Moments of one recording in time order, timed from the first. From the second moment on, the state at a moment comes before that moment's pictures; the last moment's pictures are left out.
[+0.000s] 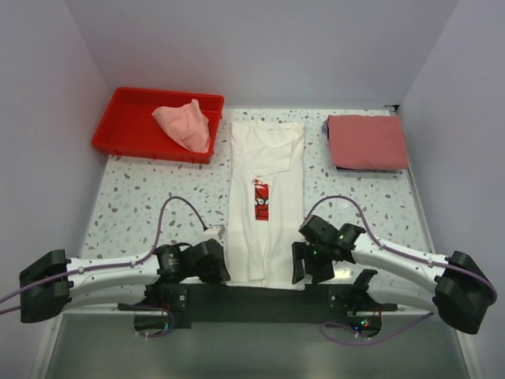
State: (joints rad) left arm -1.18 0.95 0.32 -0.35 -0.09 -1.10; right arm 0.88 1.06 0.51 -0.77 -0.21 0.85
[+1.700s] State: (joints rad) left arm -0.99 1.11 0.75 -0.40 -0.31 -0.87; right arm 0.74 1.14 0.84 -0.59 -0.09 0.74
